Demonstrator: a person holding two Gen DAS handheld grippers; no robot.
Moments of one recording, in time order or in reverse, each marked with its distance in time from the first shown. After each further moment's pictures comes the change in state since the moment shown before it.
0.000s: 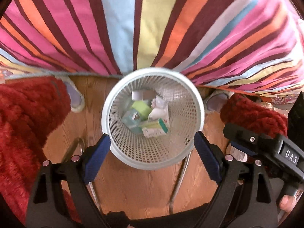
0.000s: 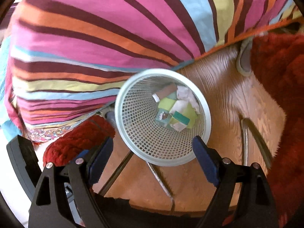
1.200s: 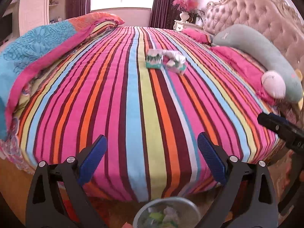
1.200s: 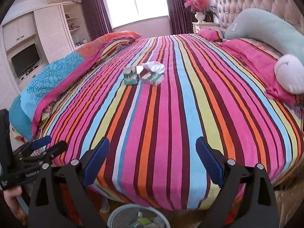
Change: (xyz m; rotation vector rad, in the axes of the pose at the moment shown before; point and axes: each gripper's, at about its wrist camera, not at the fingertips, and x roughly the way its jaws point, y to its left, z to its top) left arm -0.211 -0.020 0.077 0.172 -0.828 0.046; right arm -0.193 0.120 0.052 -0.625 -0.854 -0.036
